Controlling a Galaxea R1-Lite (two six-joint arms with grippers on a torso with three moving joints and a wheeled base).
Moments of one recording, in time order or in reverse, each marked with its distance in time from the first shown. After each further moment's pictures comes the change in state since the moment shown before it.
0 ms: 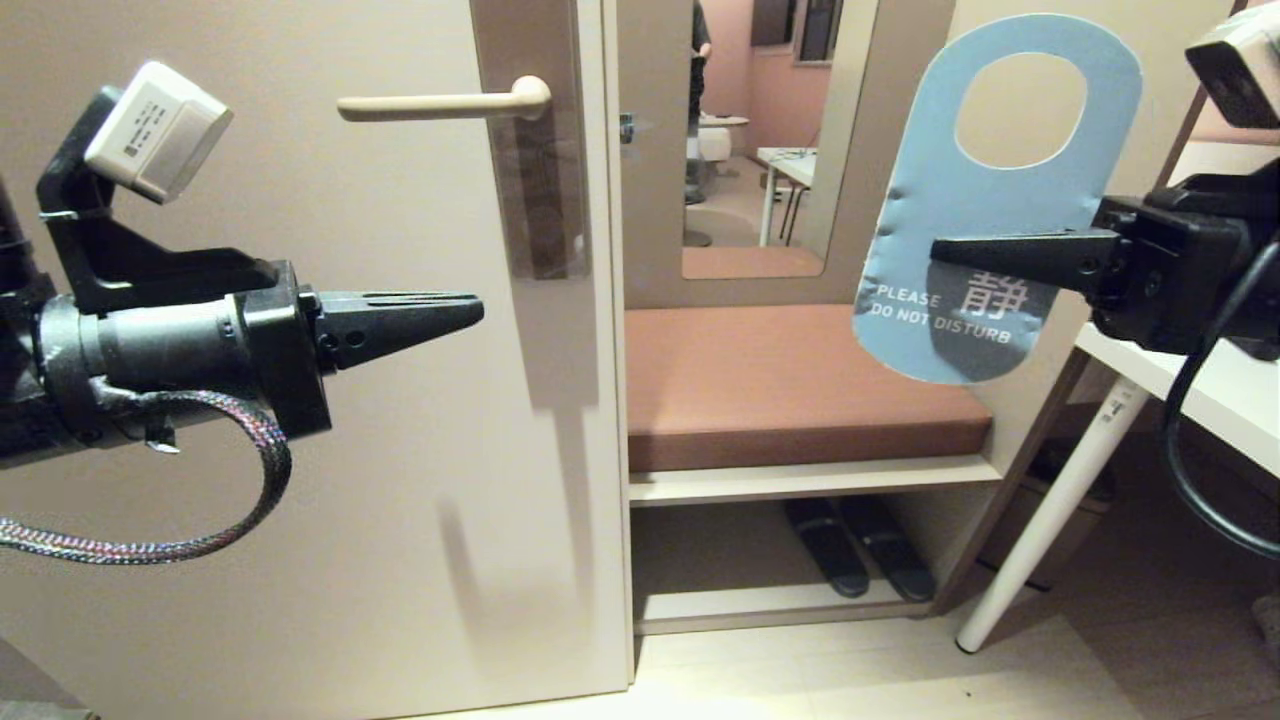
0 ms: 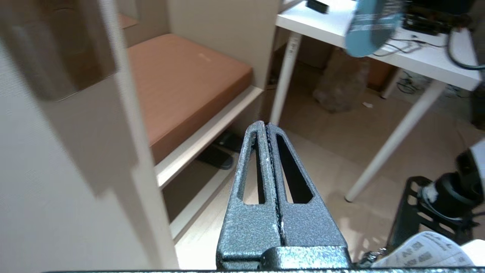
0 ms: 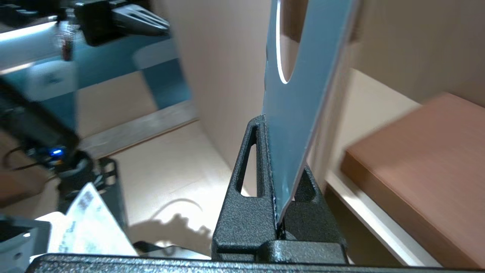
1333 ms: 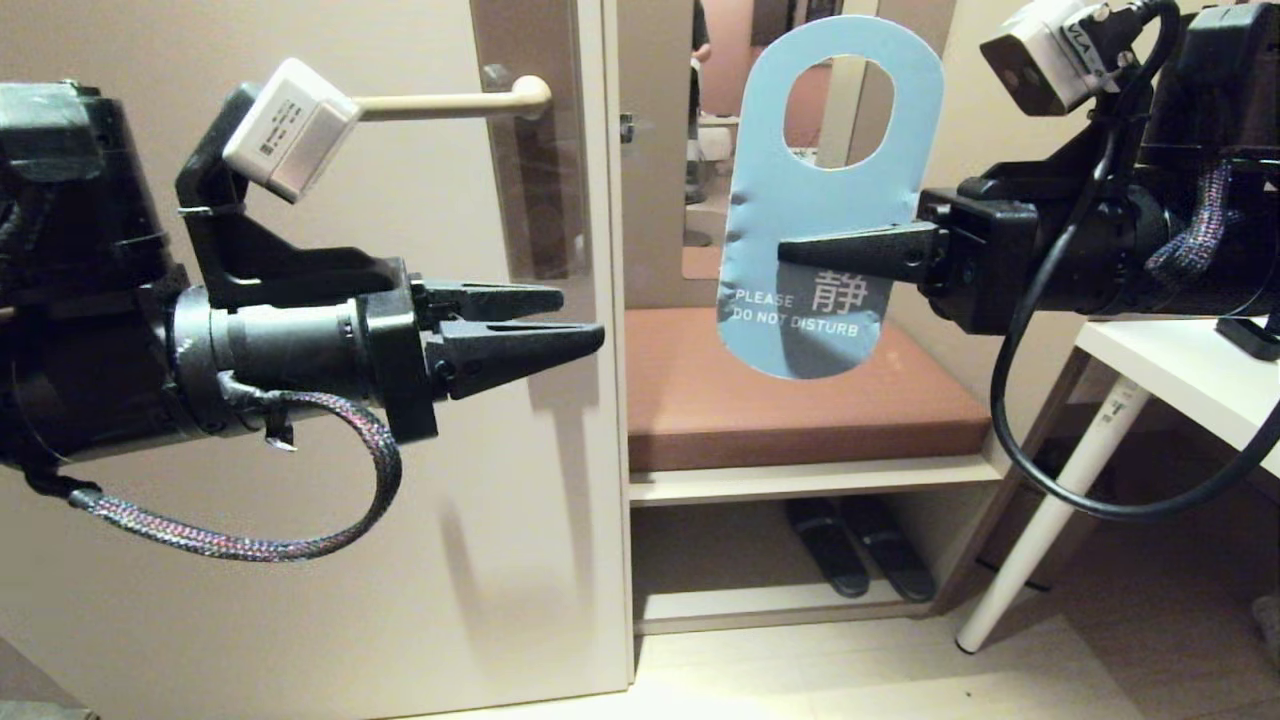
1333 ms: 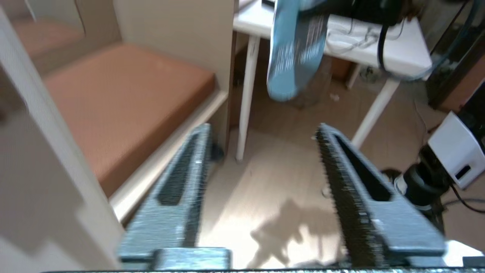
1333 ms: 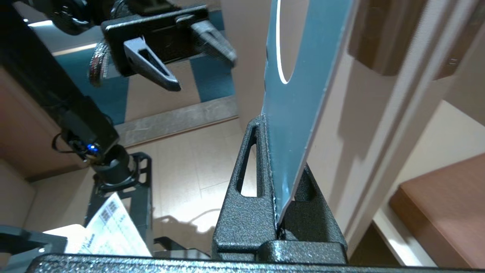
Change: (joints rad) left arm -0.145 0.099 -0.050 -0.075 -0.001 0.000; right arm 0.195 0.185 -0.179 0.000 0.009 0.001
